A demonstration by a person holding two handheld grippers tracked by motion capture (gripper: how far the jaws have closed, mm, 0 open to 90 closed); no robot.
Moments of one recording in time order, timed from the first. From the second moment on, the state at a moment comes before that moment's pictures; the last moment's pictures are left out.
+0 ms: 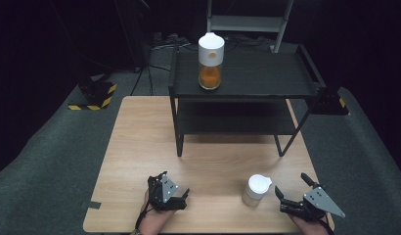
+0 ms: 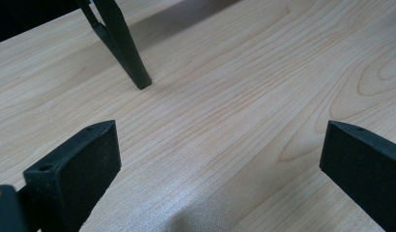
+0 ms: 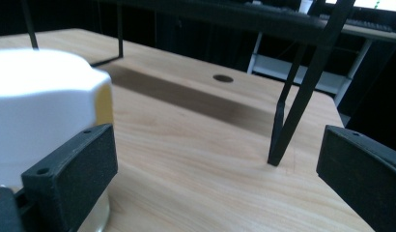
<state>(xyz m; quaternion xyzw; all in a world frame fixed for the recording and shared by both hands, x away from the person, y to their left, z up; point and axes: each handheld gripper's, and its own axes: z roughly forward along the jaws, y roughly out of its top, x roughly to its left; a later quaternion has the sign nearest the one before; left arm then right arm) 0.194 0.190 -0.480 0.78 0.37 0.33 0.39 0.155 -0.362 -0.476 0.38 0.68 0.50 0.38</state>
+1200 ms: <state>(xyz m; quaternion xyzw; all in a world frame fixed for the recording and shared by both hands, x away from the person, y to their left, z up) 0.194 0.192 -0.480 0.78 0.37 0.32 0.39 0.145 -0.329 -0.472 0.32 0.69 0.55 0.34</state>
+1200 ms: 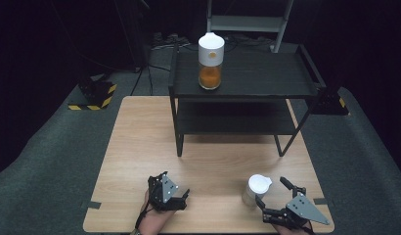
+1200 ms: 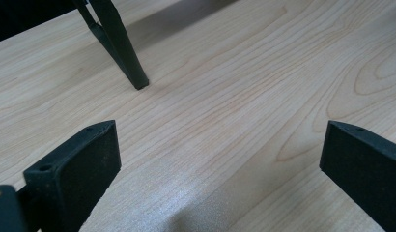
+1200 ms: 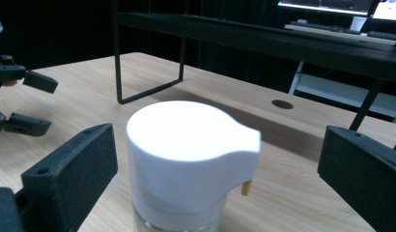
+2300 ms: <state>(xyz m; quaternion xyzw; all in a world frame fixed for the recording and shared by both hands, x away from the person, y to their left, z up) 0.194 0.192 -0.480 0.78 0.37 0.32 0.39 0.162 -0.319 -0.495 0.35 0.71 0.54 0.28</state>
